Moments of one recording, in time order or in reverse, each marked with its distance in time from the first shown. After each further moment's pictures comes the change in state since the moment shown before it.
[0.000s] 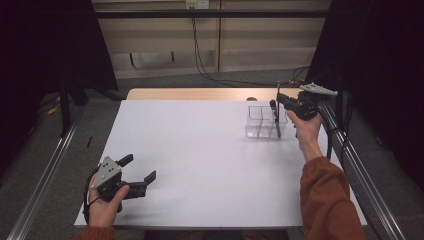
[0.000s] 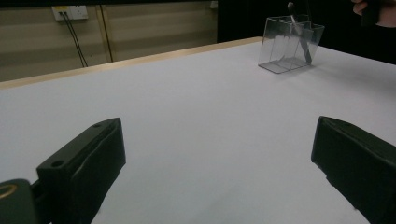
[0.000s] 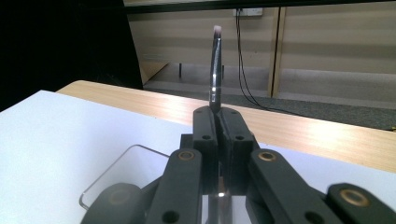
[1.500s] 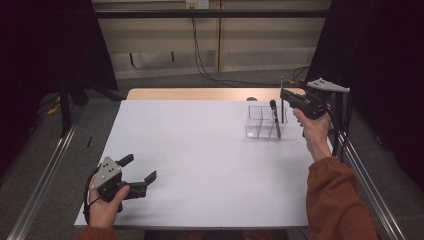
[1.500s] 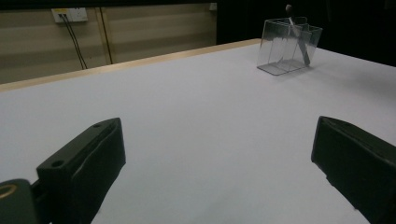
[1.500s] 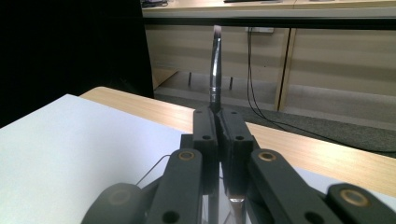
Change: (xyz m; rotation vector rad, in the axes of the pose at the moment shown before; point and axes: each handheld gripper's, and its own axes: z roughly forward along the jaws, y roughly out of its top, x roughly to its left) left arm -0.002 0.001 0.000 -0.008 0.000 0.001; right arm 0.016 0.026 -0.034 -0.035 0.044 -0.053
